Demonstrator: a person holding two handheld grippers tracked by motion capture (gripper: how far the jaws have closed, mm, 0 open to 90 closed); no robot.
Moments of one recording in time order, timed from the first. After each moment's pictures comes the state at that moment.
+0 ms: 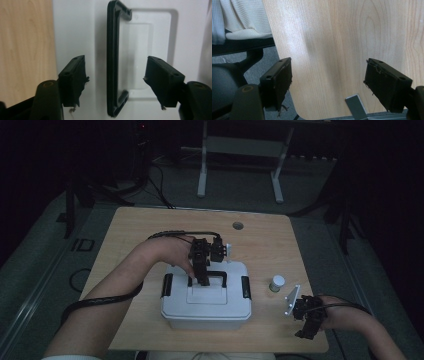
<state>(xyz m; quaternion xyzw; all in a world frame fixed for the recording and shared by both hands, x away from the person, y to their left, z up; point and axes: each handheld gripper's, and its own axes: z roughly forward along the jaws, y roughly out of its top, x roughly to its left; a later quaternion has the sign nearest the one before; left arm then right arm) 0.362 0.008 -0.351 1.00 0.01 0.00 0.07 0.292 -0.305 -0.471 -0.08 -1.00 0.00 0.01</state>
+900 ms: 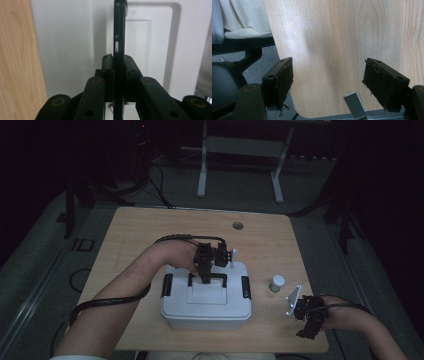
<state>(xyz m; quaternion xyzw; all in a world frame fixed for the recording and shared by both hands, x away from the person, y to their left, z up) 0.361 -0.004 -0.363 1.00 0.01 -0.03 0.02 0.290 -0.307 -0.468 -0.08 -1.00 0.00 0.01</state>
